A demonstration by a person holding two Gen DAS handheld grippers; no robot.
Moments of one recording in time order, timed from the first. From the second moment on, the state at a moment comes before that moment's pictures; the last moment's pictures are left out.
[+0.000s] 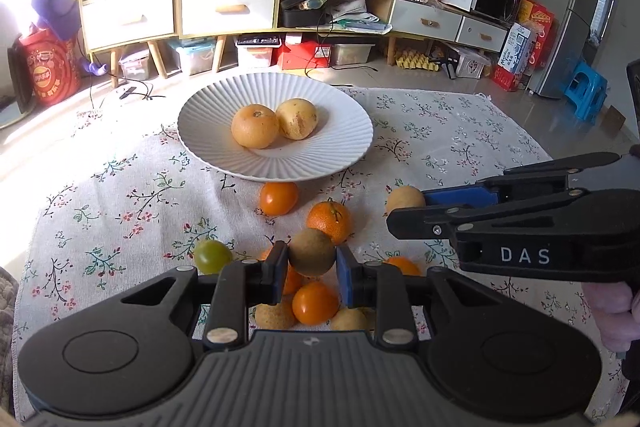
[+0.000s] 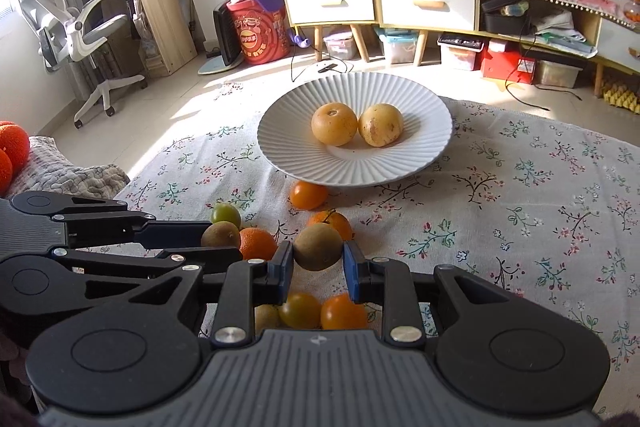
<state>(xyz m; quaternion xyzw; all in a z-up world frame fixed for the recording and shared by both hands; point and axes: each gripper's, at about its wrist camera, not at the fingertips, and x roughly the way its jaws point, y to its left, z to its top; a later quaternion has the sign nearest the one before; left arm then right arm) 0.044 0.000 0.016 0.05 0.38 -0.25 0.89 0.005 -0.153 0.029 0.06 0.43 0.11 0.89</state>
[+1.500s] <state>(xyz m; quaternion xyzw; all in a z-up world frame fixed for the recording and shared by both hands) 0.148 -0.024 -0.014 0.07 0.36 -0.31 0.88 0.108 -0.183 -0.014 0.07 0.43 0.13 0.89</state>
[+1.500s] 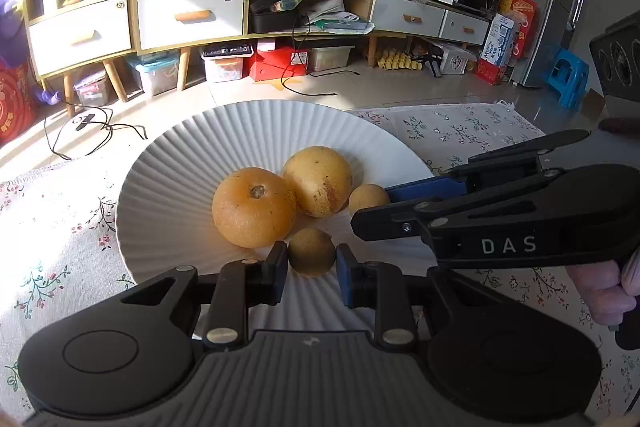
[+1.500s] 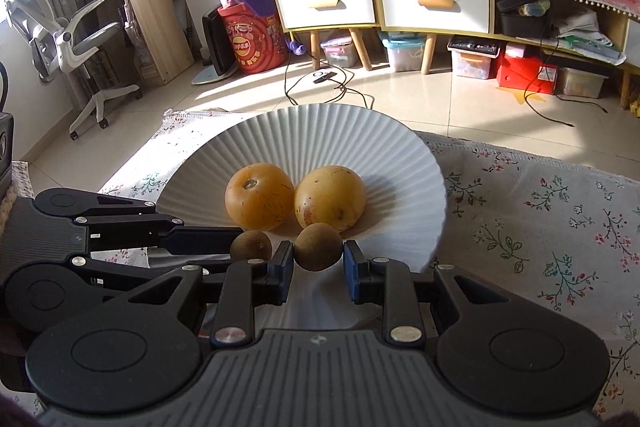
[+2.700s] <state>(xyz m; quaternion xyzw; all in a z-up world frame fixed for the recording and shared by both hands) 0.100 -0.008 0.019 0.10 0.36 -0.25 0.89 0.076 -0.190 0.025 0.08 0.42 0.09 0.90</state>
